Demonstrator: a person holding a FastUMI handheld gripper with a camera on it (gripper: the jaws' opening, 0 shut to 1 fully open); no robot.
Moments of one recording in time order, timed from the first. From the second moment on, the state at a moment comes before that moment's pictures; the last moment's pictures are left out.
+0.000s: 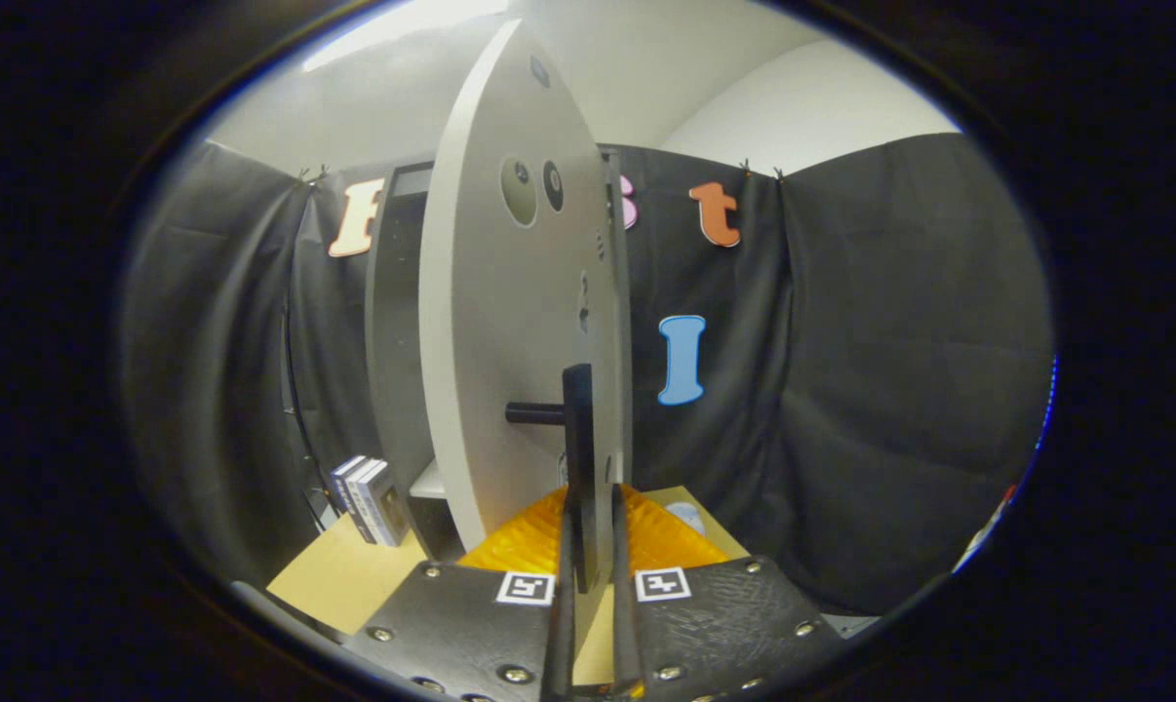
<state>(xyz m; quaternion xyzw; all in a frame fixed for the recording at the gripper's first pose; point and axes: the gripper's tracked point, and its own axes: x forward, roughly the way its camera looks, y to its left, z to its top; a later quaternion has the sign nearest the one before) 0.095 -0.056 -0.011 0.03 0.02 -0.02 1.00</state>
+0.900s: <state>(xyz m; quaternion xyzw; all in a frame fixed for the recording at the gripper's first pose) 0.106 -0.095 -0.006 0.04 0.00 0.02 1.00</state>
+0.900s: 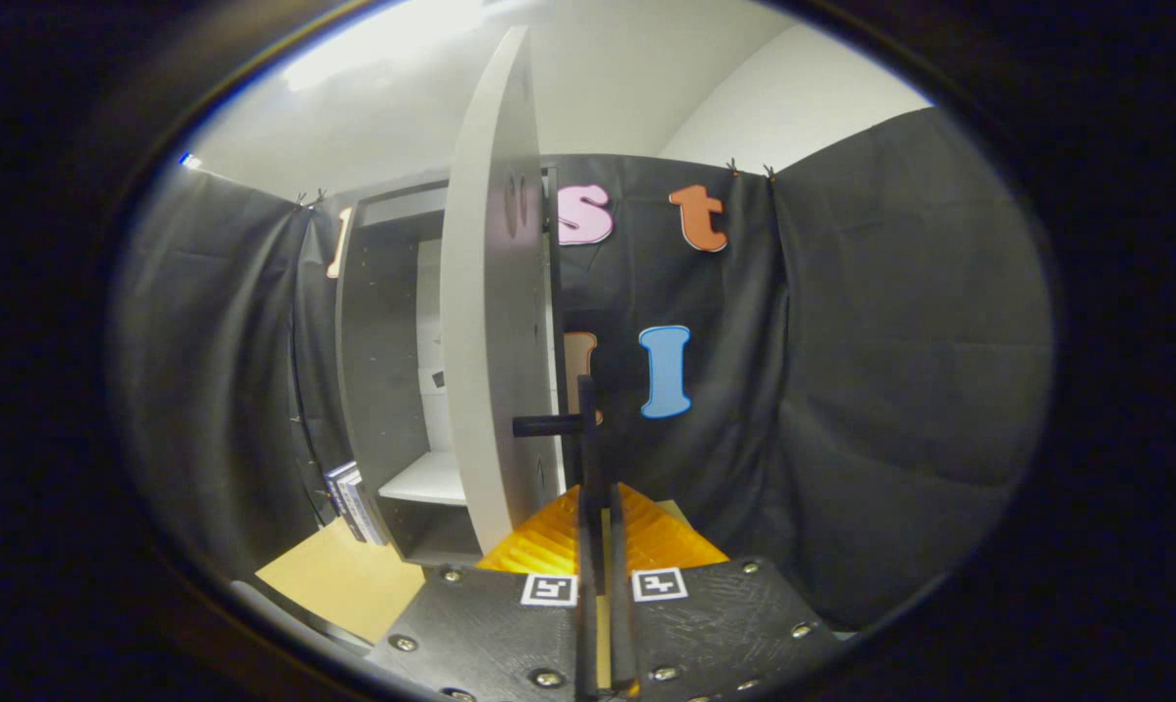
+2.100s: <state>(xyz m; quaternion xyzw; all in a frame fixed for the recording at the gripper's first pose) 0.080 -0.107 -0.004 0.03 -0.01 -0.06 1.00</state>
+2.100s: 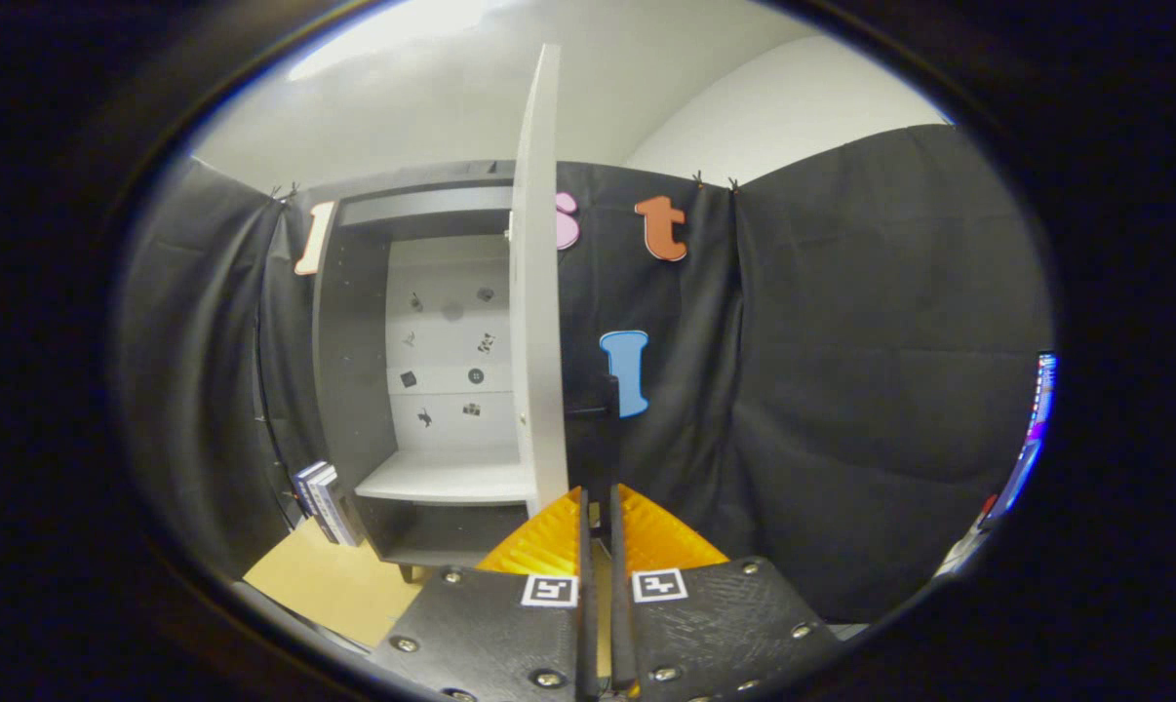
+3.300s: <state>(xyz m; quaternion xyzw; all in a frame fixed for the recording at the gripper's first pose) 0.078 0.048 -0.128 0.07 0.15 0.05 0.98</state>
